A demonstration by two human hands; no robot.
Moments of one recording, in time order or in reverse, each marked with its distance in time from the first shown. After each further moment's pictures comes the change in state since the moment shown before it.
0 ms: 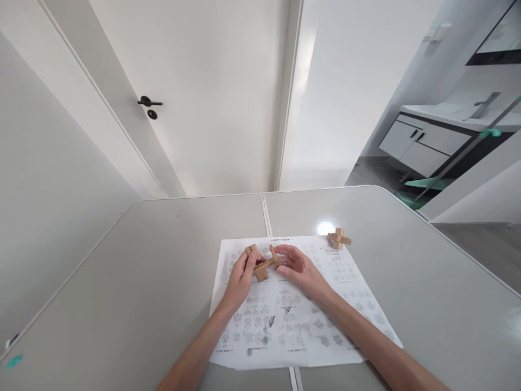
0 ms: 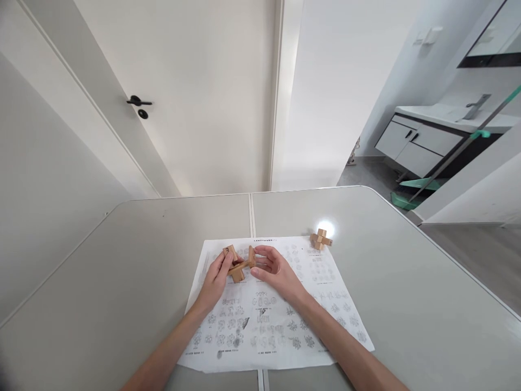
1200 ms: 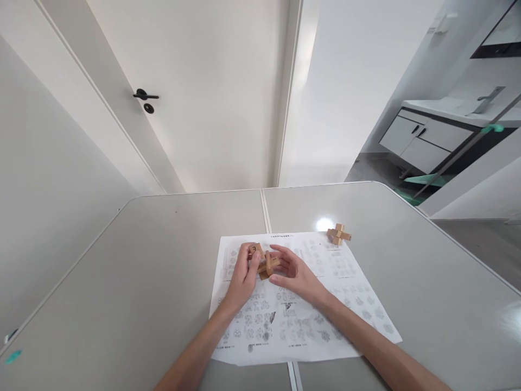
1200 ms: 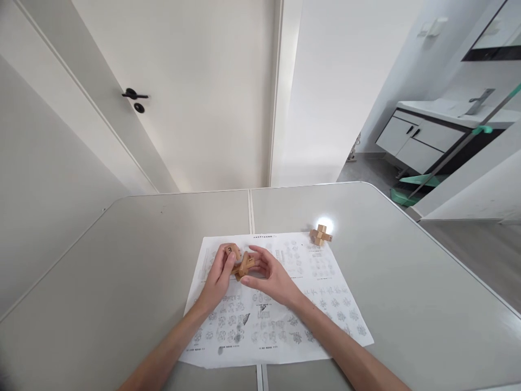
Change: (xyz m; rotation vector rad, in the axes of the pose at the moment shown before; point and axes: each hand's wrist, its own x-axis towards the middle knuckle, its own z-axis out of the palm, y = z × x) left_hand -0.004 0.002 0.004 0.061 -0.018 0.127; right_hand -0.005 0.002 0.010 -0.033 -0.101 -0.015
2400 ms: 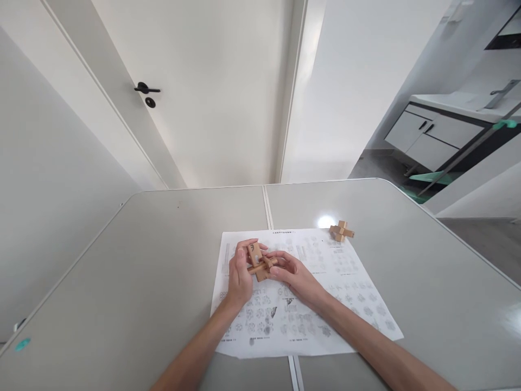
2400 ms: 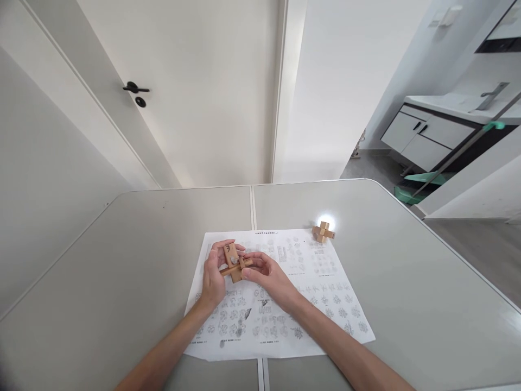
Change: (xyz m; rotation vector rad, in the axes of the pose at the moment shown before) left_hand -0.009 -0.003 0.006 -0.097 0.163 0.034; right_hand -0.007 0.000 0.017 0.225 0.023 0.140
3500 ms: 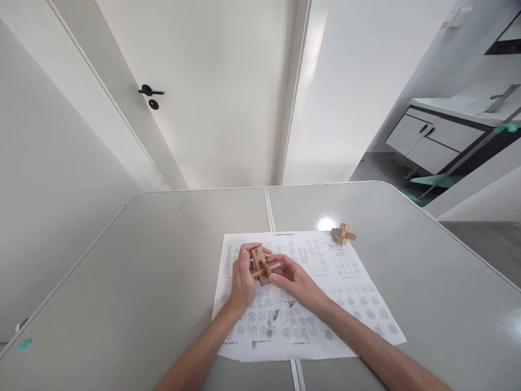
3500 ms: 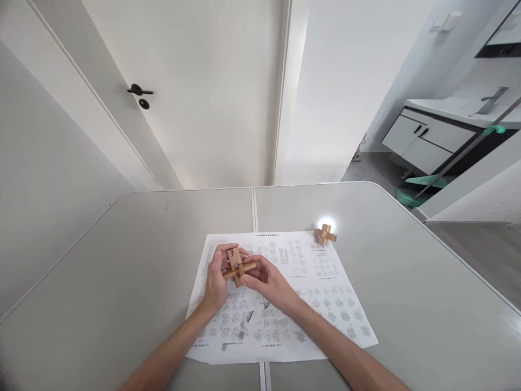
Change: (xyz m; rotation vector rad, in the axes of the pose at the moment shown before) left_hand -0.005 0.007 0.002 -0.065 -0.051 -0.062; right_hand -0.006 -0.009 0.008 -0.125 -0.068 -0.046
